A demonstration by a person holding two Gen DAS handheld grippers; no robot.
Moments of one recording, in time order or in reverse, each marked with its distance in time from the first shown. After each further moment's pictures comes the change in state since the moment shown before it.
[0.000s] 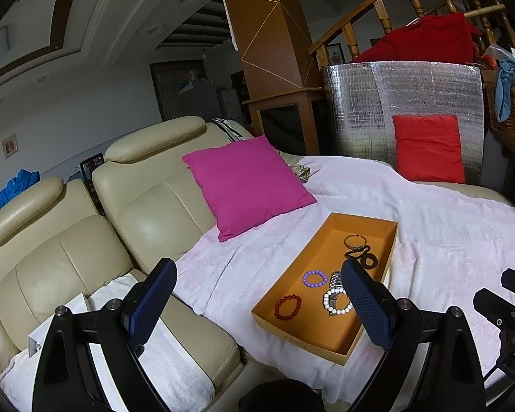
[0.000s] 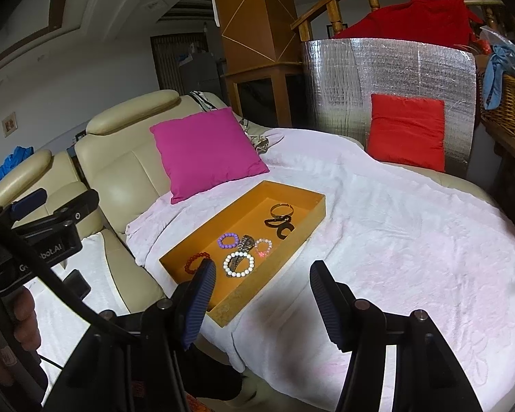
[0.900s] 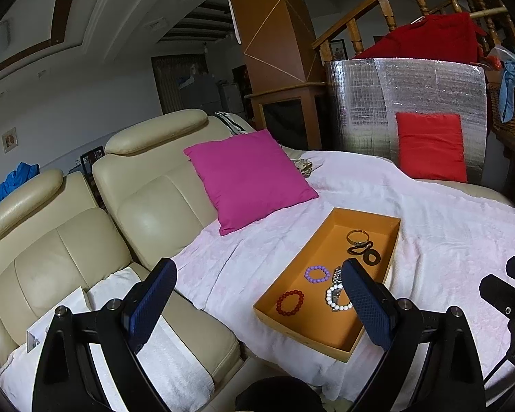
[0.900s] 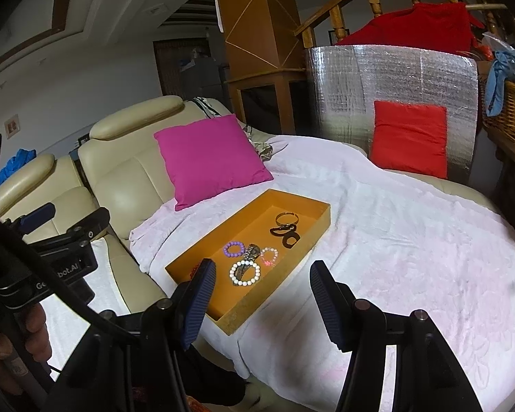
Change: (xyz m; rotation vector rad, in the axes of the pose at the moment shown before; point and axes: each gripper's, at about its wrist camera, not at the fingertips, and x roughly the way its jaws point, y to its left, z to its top) left arm 0.007 0.009 -0.004 -0.018 0.024 -0.002; right arm -0.002 0.012 0.010 -0.011 -0.025 0.006
